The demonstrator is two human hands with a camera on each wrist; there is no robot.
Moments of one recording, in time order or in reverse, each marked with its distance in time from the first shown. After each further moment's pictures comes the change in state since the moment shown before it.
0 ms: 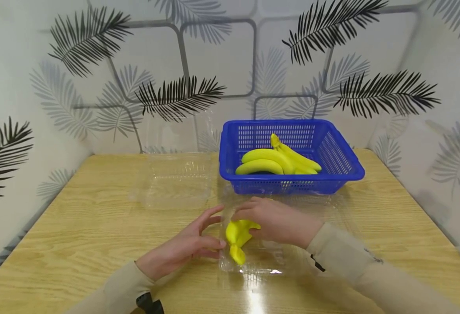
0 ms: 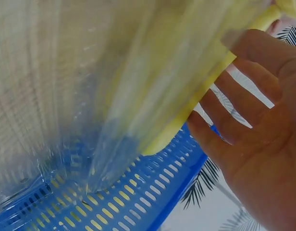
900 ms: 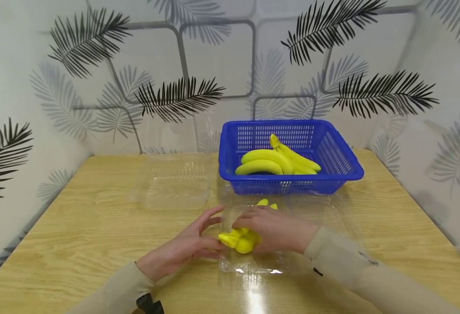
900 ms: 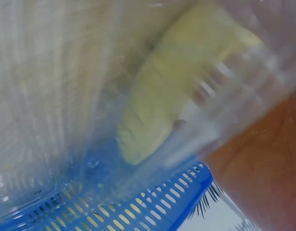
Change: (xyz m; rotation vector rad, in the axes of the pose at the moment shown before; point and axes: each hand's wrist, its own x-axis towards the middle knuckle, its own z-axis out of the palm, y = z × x) left_hand 0.002 -0.002 0.001 -0.027 0.008 0.013; right_hand -0.005 -0.001 0.015 -0.002 -0.069 0.031
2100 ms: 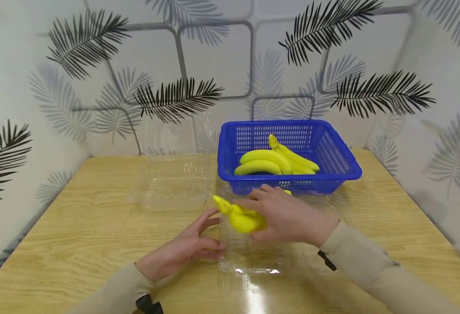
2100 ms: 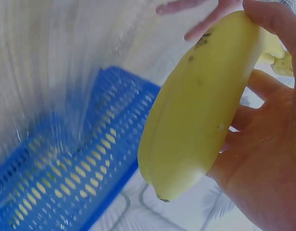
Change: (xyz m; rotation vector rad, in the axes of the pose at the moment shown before) left_hand 0.000 -0.001 0.001 0.019 0.012 -0.010; right_hand -0.020 -0.007 -0.042 -0.078 0.201 0.033
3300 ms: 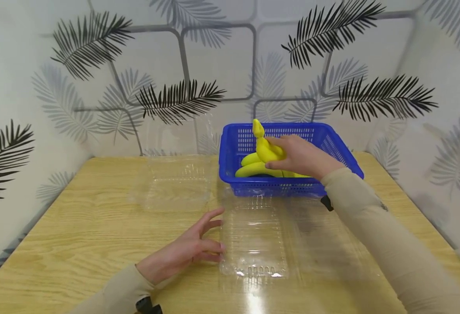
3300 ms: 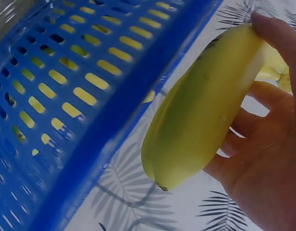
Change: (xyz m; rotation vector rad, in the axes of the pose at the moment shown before) left_hand -0.001 -0.001 0.000 -0.017 0.001 0.026; right_hand 0.048 0.111 -0.048 0.092 0.033 0.296
